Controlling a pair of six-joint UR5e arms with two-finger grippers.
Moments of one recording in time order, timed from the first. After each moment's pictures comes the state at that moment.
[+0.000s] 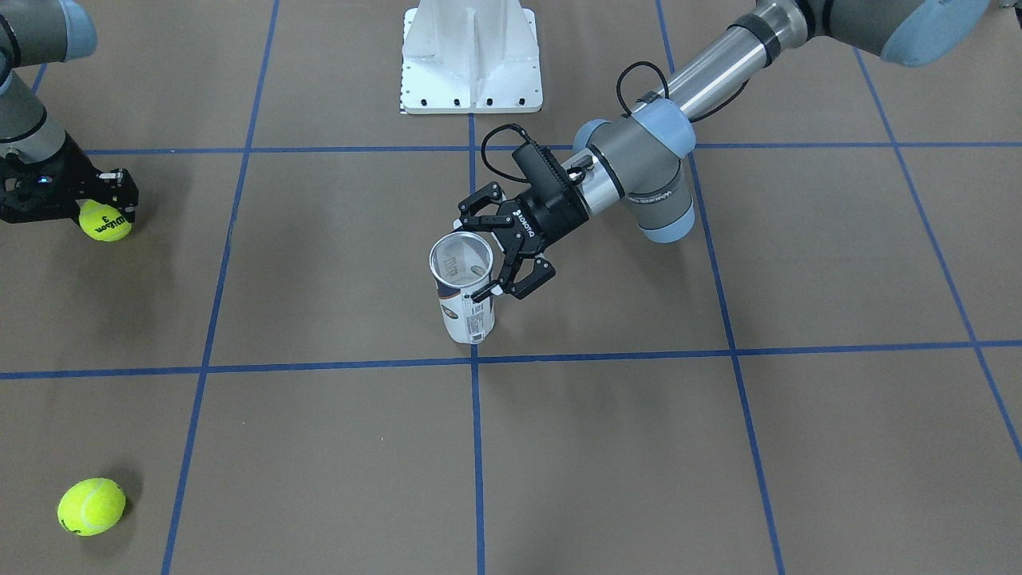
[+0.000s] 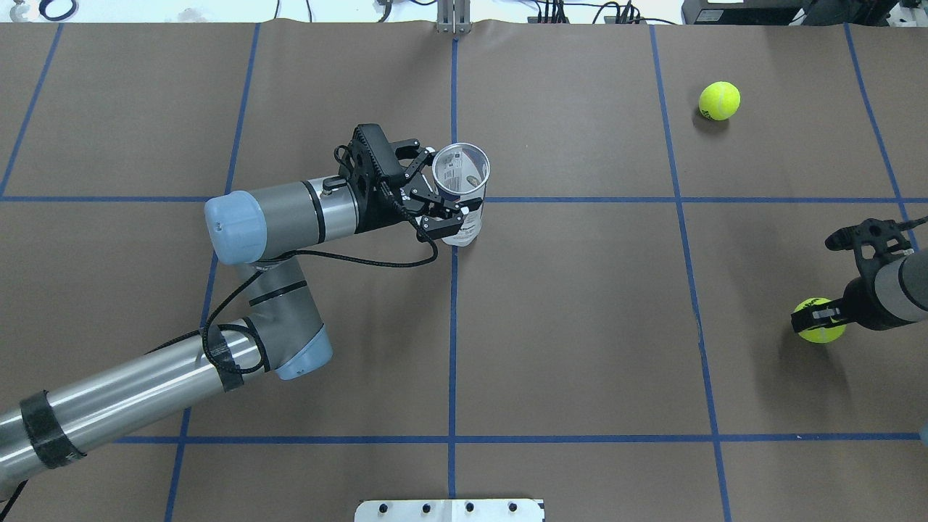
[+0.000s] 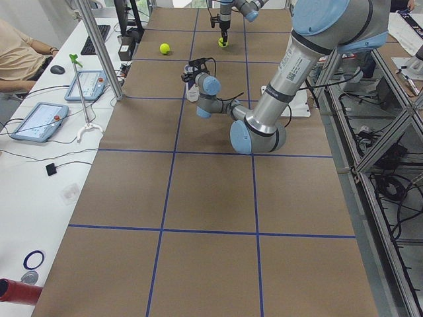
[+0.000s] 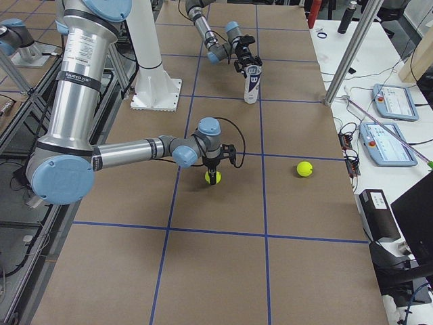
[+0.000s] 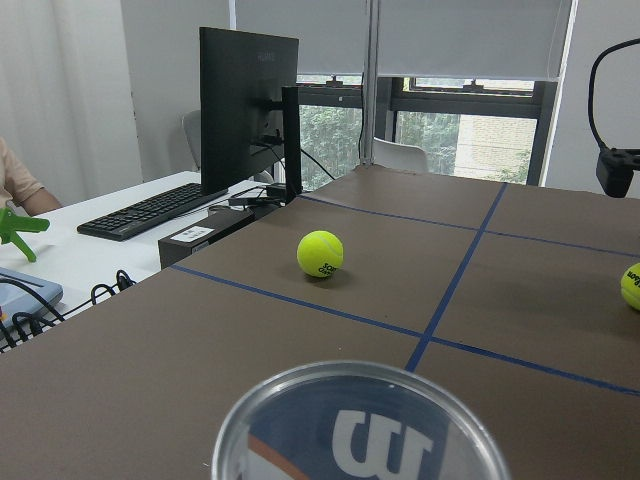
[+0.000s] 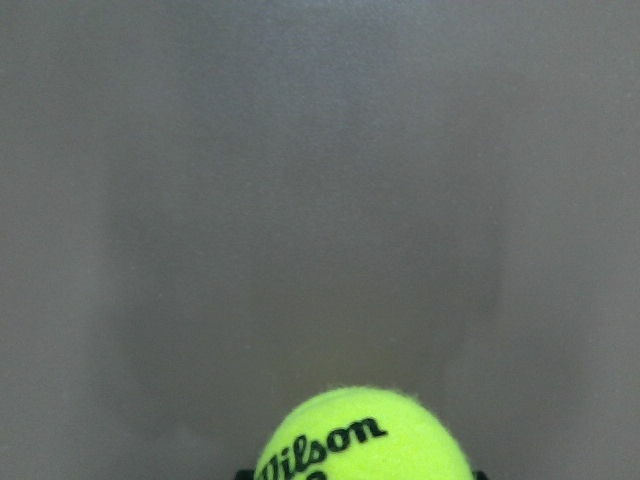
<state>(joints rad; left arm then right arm) -0.56 -2.29 -1.18 -3.17 -1.65 -0.37 0.80 -1.78 1.89 -1.08 2.04 0.79</state>
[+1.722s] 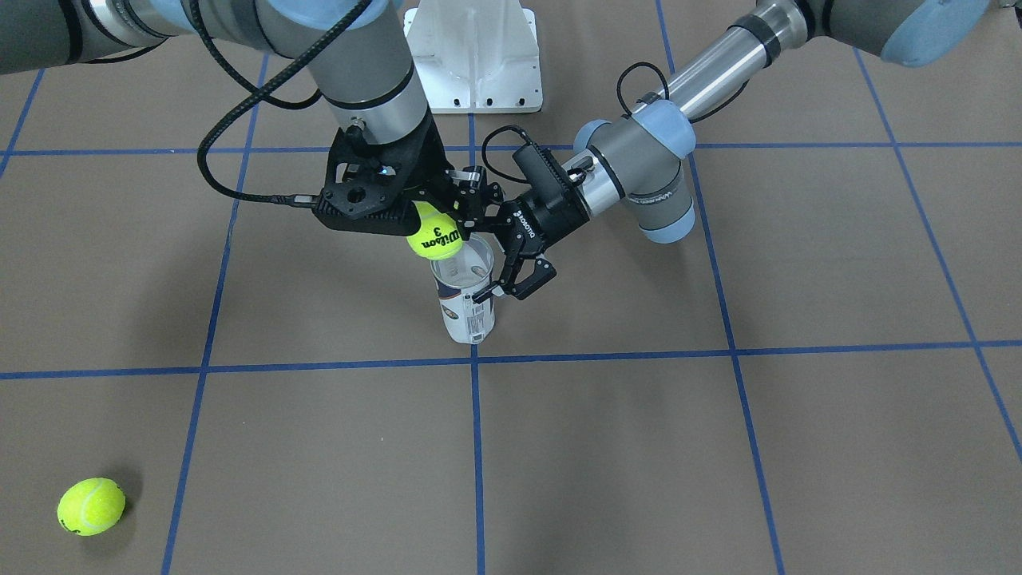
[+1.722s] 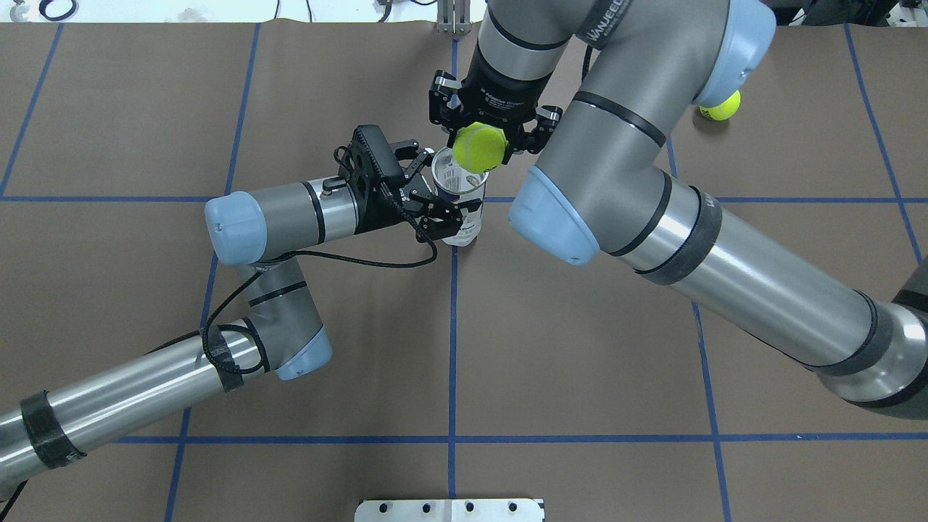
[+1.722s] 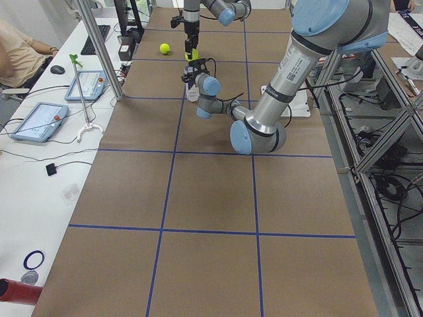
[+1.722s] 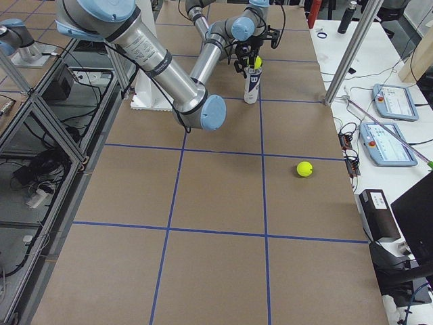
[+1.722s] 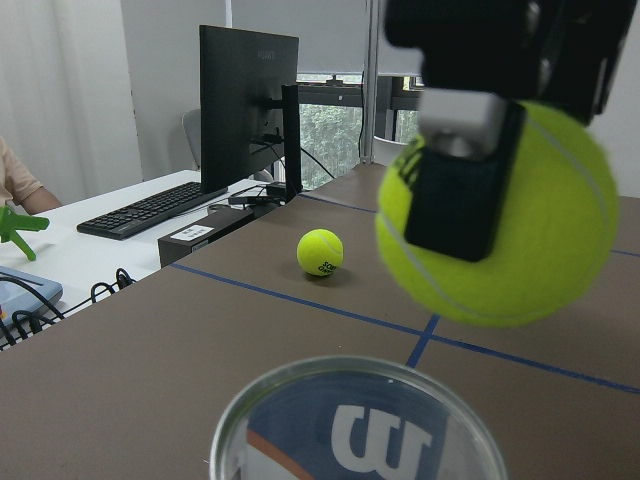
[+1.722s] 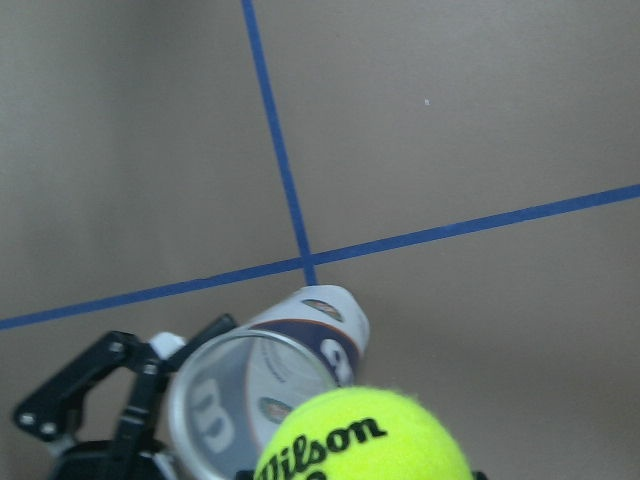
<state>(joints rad) -0.56 -2.29 -1.18 -3.17 -1.65 -0.37 0.77 -0.62 1.65 -1.79 2.11 1.31</state>
